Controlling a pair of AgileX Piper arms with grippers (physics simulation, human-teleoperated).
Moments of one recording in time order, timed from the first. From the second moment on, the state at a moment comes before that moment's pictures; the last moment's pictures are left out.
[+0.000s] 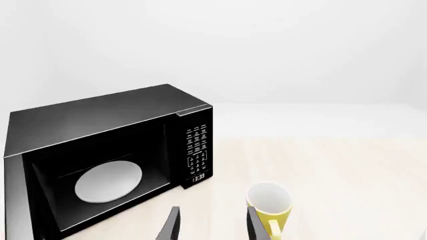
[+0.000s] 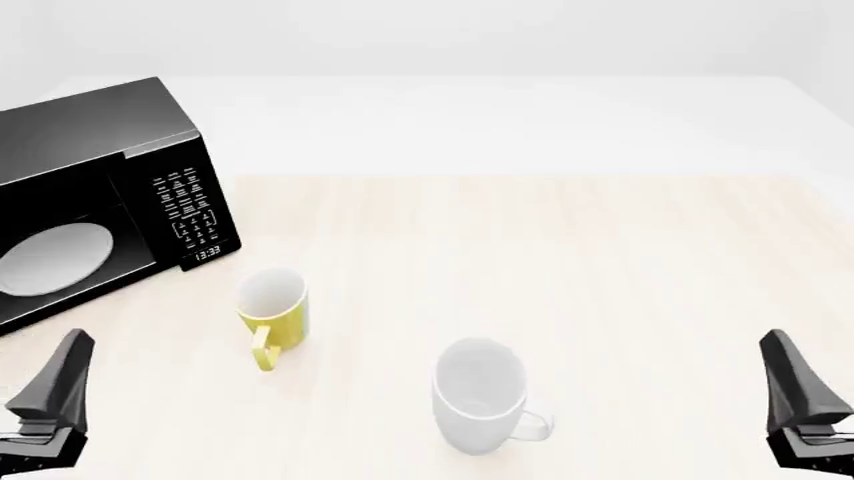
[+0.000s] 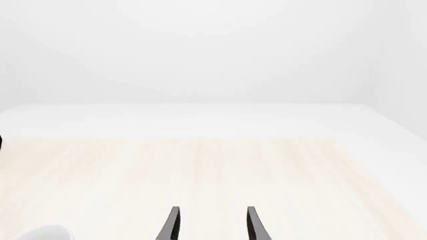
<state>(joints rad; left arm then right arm) 0.00 0.00 0.00 0.00 0.00 0.00 0.00 0.00 0.00 0.00</state>
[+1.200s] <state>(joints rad) -0.20 0.01 -0.14 0.26 0.04 0.00 0.00 0.00 0.00 0.00</state>
